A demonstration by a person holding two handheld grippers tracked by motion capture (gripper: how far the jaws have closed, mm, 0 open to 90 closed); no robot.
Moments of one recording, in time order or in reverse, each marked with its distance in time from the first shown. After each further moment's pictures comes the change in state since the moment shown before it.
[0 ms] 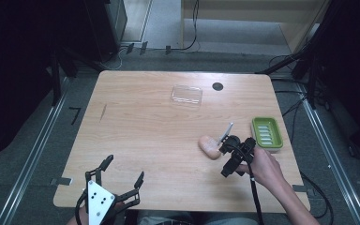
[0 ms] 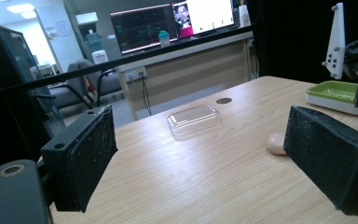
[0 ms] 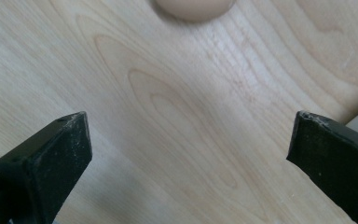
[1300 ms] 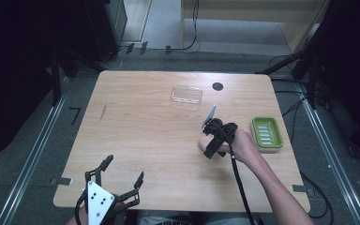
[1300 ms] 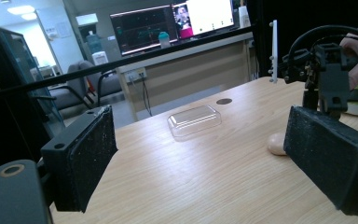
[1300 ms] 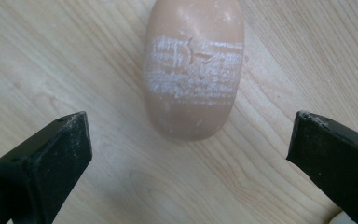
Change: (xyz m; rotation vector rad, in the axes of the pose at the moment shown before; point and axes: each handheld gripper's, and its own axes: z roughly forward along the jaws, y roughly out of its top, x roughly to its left) left arm 0.000 0.000 -0.001 -0.003 0.001 0.002; right arm -0.013 0.071 0.011 -0.011 0.074 0.018
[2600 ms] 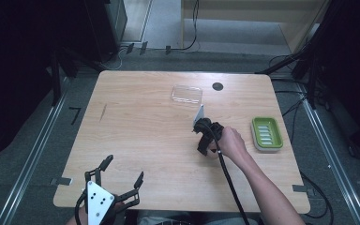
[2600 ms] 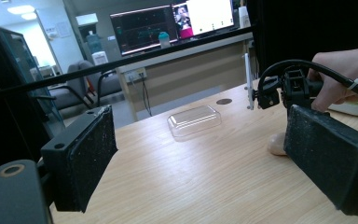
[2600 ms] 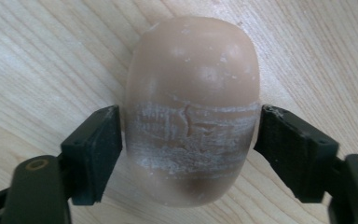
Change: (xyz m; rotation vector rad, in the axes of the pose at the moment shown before) left arm 0.000 0.000 0.000 0.000 -0.001 0.000; right arm 0.001 0.037 0.037 0.121 -0.029 0.019
